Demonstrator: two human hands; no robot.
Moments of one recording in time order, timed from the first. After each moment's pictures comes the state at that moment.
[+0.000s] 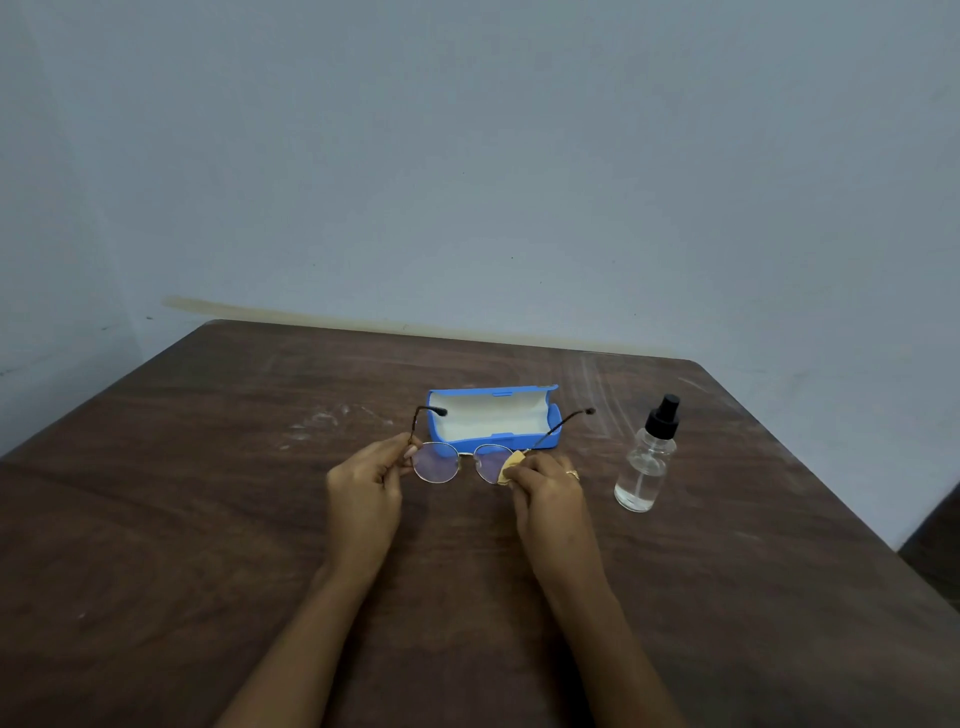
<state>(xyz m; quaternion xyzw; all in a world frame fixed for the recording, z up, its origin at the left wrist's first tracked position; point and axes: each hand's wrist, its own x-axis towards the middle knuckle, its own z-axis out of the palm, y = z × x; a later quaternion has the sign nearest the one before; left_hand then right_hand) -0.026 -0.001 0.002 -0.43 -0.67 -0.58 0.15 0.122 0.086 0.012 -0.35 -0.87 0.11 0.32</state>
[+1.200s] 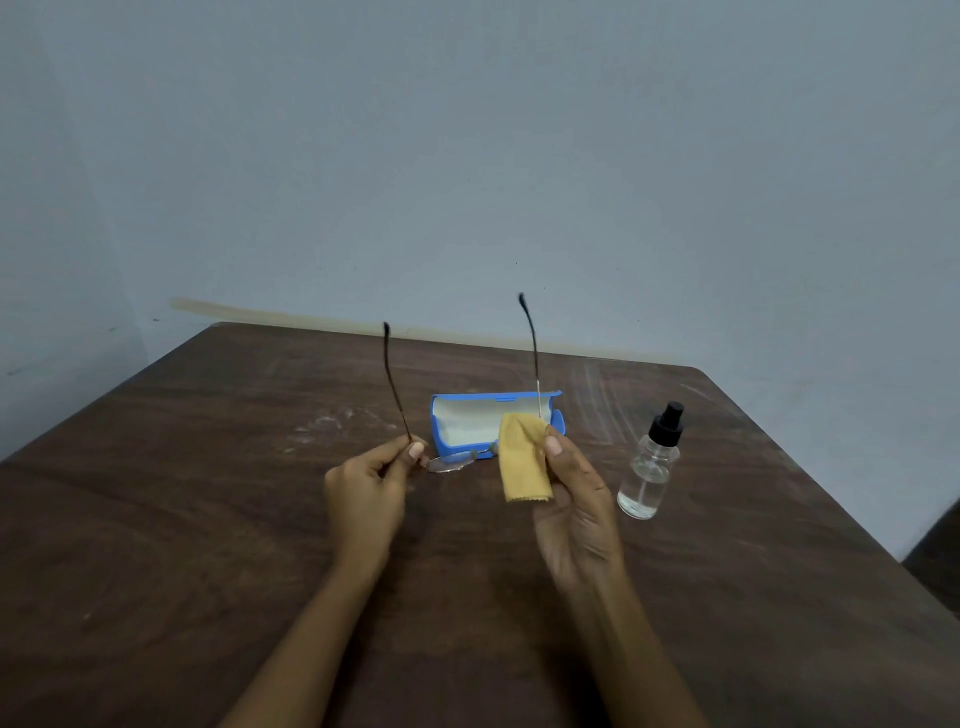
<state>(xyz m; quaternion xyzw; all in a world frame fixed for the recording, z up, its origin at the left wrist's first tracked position) -0.019 0.000 0.015 -0.31 -0.68 -0.66 0.02 0.124 0.075 0.039 -0.17 -0.35 0.79 0.48</state>
